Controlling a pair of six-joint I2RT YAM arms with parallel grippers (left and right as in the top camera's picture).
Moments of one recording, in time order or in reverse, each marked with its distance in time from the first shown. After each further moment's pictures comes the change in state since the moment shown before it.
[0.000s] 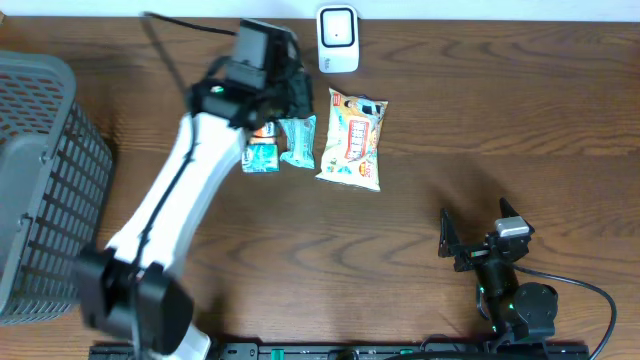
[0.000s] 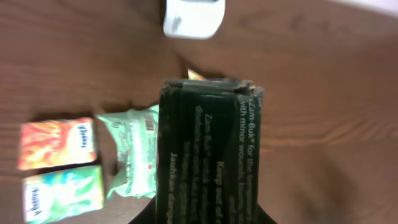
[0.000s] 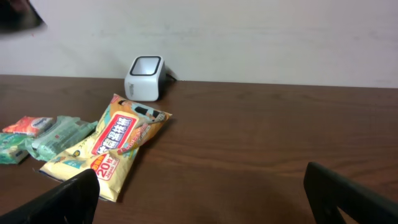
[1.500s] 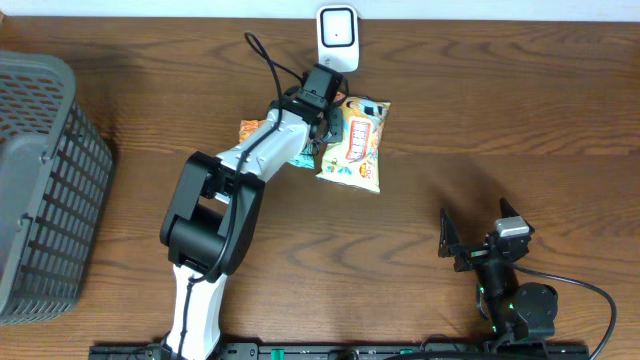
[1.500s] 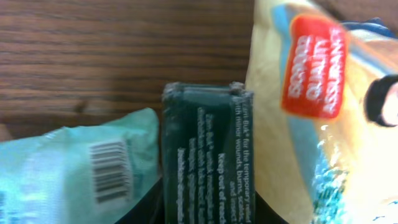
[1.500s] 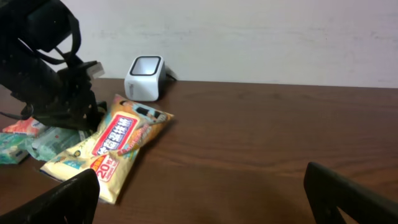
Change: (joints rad) left arm -0.111 0.428 -0.029 0.261 -0.169 0.002; right arm 0.000 0.000 0.000 0.000 0.000 0.000
